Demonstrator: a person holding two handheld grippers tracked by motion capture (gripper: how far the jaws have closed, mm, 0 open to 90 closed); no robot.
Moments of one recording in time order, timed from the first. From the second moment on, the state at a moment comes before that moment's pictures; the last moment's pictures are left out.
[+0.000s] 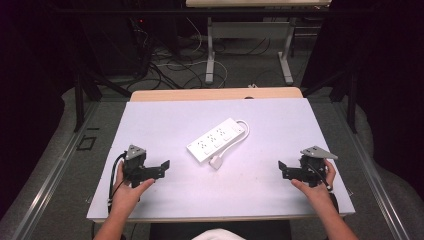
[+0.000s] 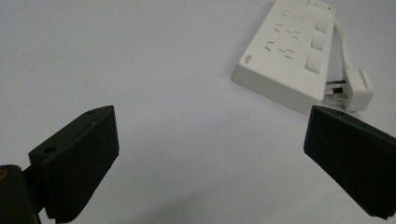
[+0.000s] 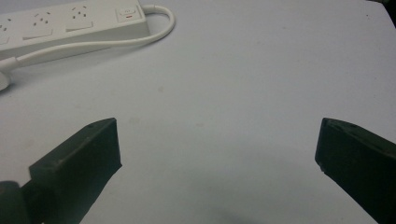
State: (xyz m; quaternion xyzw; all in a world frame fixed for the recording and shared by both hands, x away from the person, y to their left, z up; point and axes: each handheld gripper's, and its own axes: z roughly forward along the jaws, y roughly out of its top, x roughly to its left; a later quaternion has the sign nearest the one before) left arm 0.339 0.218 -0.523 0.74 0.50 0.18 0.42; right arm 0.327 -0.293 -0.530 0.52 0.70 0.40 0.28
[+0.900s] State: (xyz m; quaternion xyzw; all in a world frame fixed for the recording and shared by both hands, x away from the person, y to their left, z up) left arm 0.346 0.186 -0.493 0.75 0.48 0.19 0.42; right arm 0.335 -0.280 -0.533 0.50 0.72 0.40 0.27
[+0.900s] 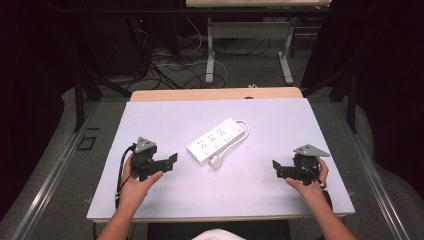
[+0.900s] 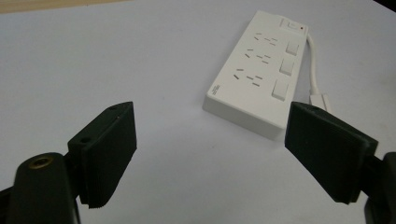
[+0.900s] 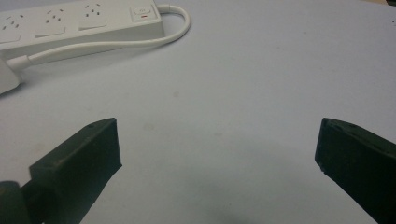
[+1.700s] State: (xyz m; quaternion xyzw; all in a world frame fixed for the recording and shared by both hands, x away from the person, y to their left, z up) left arm 0.369 0.150 -0.474 0.77 0.44 0.19 0.42; right arm 0.333 -0.282 -0.535 0.51 0.72 0.40 0.27
